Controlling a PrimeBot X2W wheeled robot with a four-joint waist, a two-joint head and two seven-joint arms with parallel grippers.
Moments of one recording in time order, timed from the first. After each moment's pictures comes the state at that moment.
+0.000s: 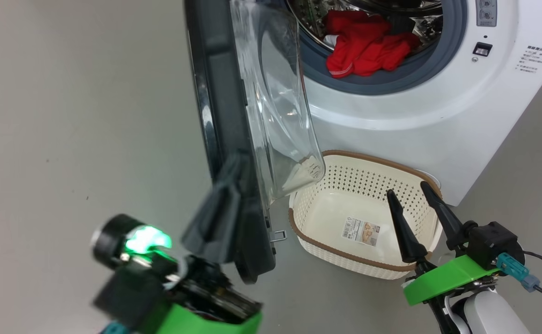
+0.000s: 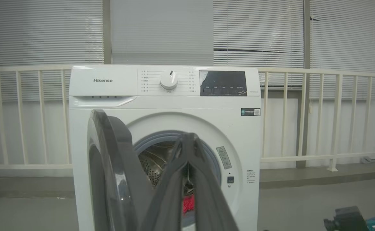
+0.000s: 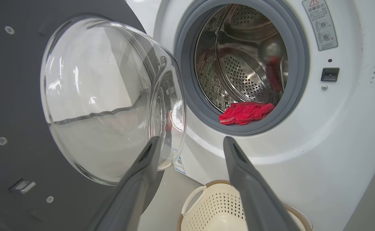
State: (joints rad) left arm -0.26 0.04 -0.36 -0.29 -0.22 0.01 -0.18; right arm -0.17 -0.06 0.11 0.27 0.30 0.12 -0.26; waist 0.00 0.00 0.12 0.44
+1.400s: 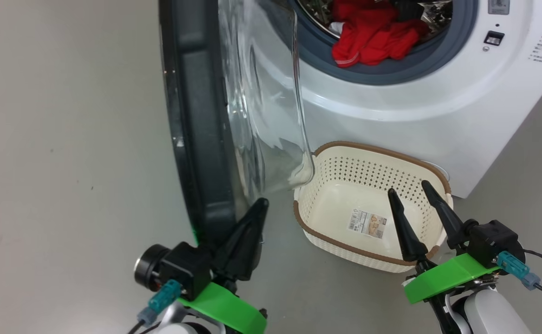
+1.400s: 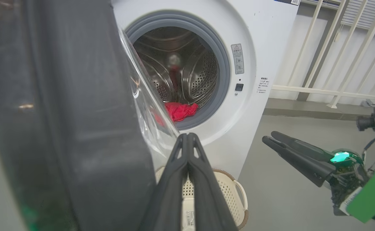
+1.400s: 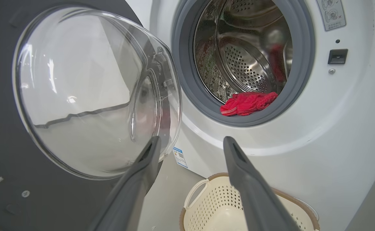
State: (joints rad) left arm -0.26 0.05 -0.44 0.05 -0.30 0.01 -0.10; right arm -0.17 -0.06 0.10 0.28 0.31 0.12 -0.26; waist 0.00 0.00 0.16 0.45
